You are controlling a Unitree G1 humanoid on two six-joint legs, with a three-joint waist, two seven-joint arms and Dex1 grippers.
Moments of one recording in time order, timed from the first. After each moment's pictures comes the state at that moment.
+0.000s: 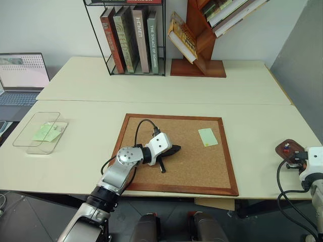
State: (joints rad) left arm -0.39 0.38 -0.31 0.19 -0.04 0.06 -0.84; right arm 0.09 -0.54 -0.47 0.05 0.14 0.27 0.26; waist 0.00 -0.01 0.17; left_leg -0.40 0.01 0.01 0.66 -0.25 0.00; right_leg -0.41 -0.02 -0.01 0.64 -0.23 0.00
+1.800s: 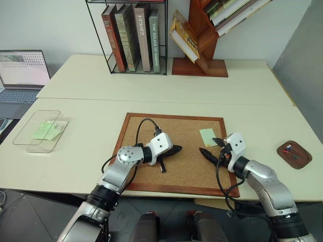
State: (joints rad) left arm -0.40 0.38 -0.31 0.19 -0.04 0.06 -0.86; right arm -0.11 -0.40 0.07 -0.11 0.28 0.30 0.55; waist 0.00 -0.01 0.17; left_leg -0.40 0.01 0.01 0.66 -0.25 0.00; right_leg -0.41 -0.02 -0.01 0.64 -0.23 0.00
